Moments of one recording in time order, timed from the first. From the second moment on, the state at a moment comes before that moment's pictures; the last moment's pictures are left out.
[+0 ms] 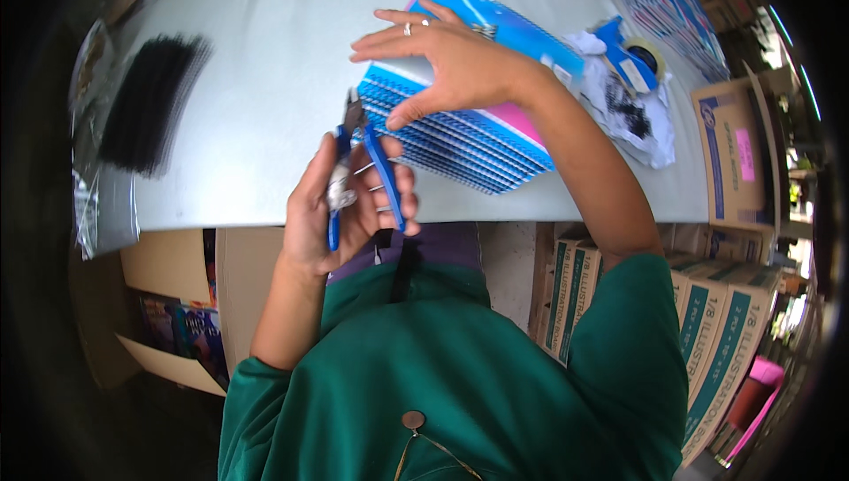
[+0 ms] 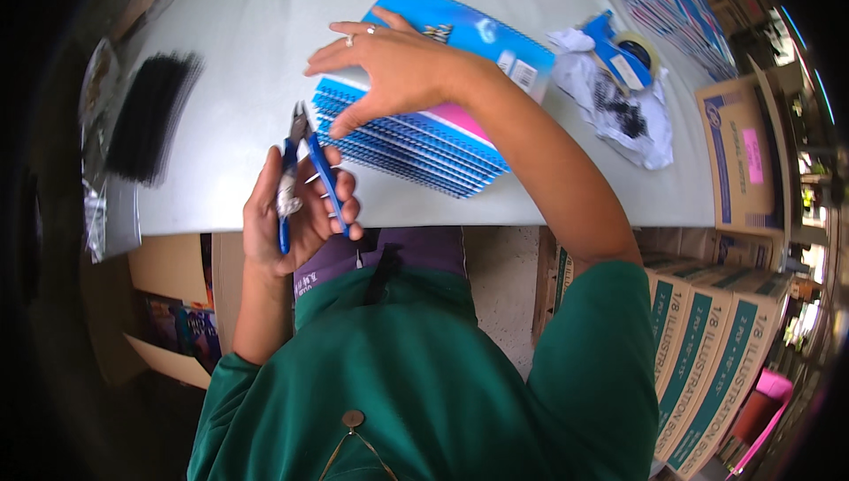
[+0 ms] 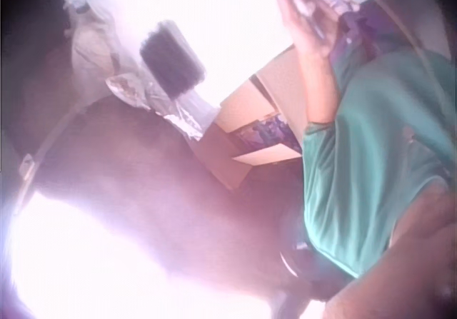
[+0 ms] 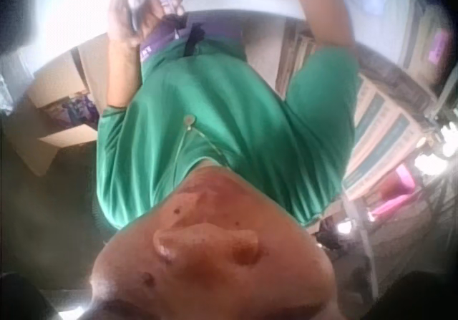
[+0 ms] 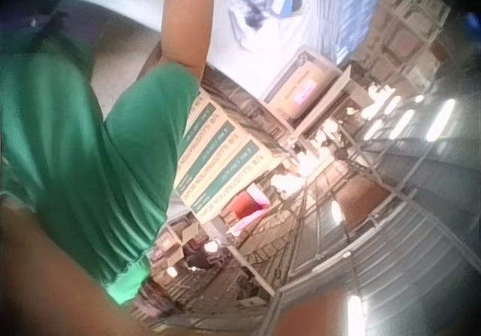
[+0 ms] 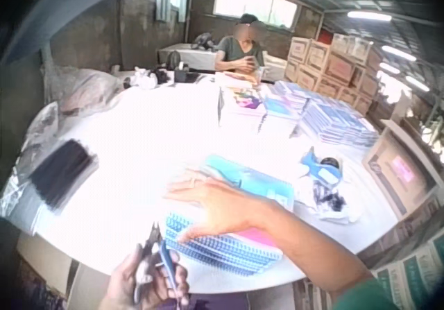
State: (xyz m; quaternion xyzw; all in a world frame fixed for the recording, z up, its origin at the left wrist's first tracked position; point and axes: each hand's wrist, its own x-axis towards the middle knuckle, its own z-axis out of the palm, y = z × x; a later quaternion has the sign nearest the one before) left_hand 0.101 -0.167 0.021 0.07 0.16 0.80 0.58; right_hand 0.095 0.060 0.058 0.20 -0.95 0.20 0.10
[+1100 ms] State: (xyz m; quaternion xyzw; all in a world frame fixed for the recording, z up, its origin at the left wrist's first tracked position) left_hand 0.086 -0.173 0.014 0.07 0.52 0.68 0.52; right_hand 0.093 0.038 0.077 0.26 -0.94 0.21 0.07
